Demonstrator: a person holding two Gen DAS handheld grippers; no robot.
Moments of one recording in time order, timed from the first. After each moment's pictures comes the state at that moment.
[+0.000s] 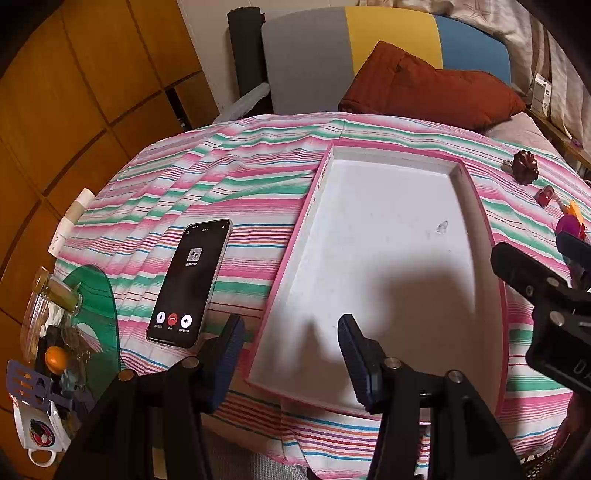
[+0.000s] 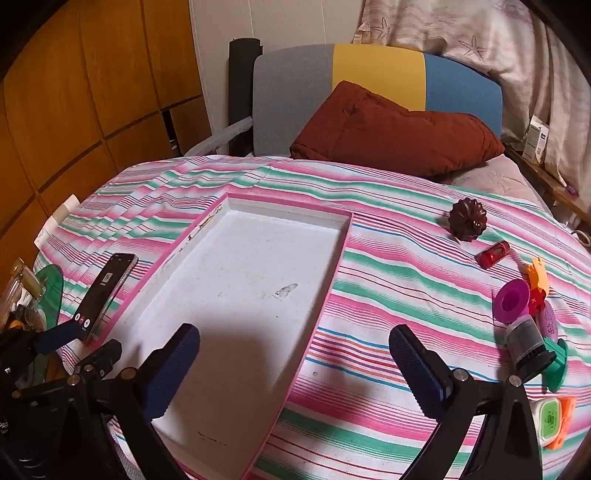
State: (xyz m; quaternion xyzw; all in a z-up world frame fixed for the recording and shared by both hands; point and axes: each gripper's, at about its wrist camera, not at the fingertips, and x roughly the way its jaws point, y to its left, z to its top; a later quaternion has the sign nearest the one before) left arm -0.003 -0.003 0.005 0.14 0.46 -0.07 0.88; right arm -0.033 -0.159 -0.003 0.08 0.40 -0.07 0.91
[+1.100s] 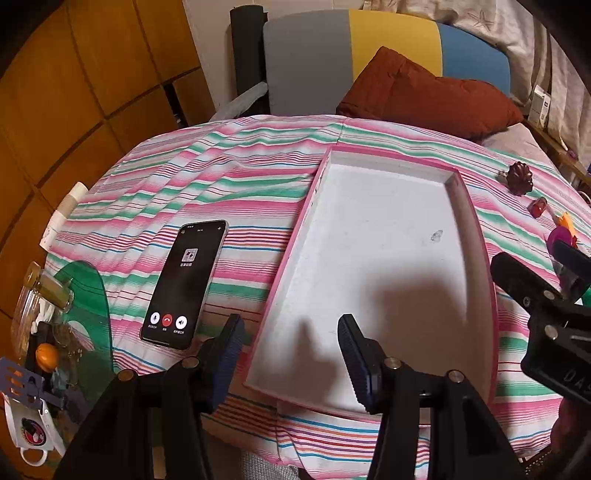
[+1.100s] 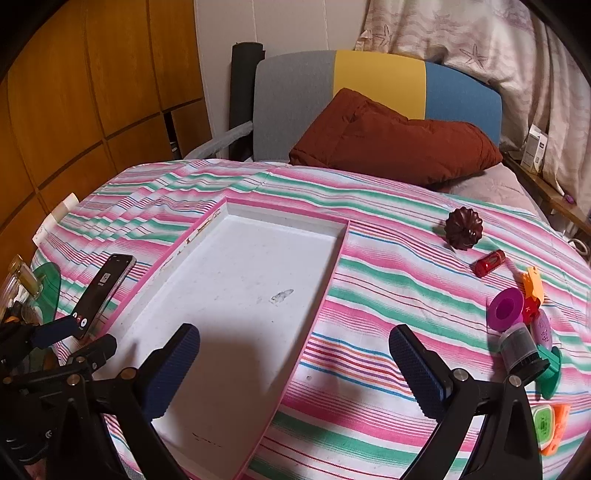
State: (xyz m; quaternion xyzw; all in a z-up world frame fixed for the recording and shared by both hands) left arm 0.000 0.002 0.009 0.12 0.46 -0.08 0.88; right arm -0.035 -0.159 0.001 0.06 0.38 -0.08 0.92
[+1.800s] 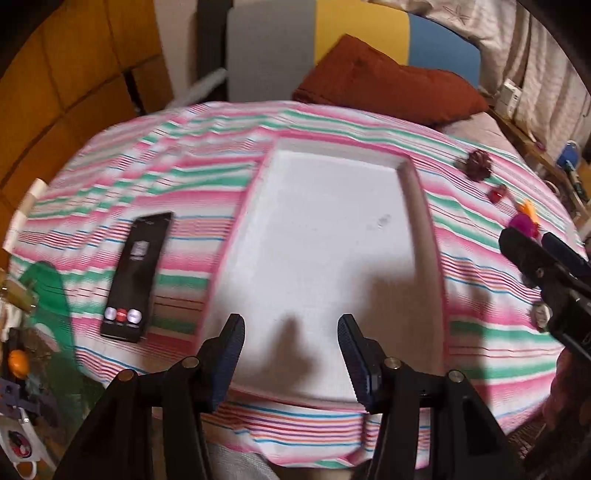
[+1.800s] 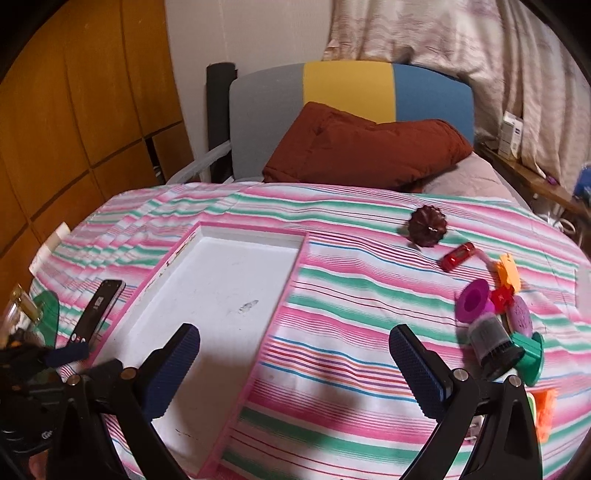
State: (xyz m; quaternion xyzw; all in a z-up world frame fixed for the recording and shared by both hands) left arm -0.005 -0.016 0.011 0.09 0.50 -0.17 0.84; right arm -0.071 -0.202 0.018 0.11 0.36 -0.11 0.92
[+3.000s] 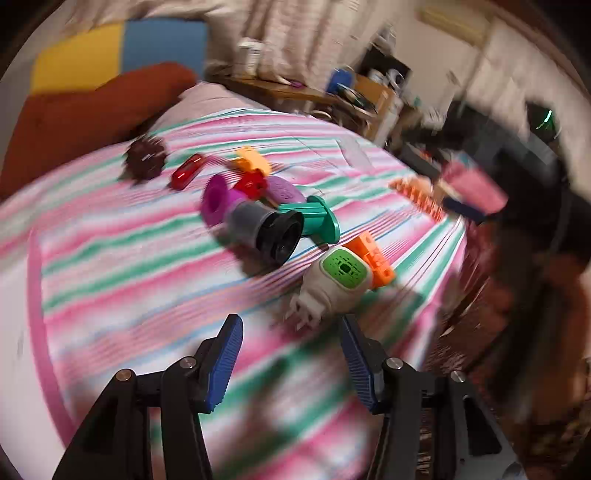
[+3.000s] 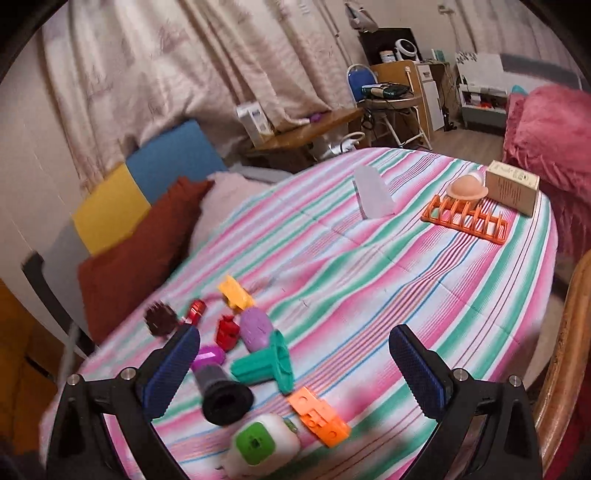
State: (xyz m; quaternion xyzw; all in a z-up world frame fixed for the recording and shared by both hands) left arm -0.101 -0.245 -0.008 0.19 0.40 -0.59 0.68; right arm -0.265 -0.405 0.020 0.37 0.18 -0.45 0.79
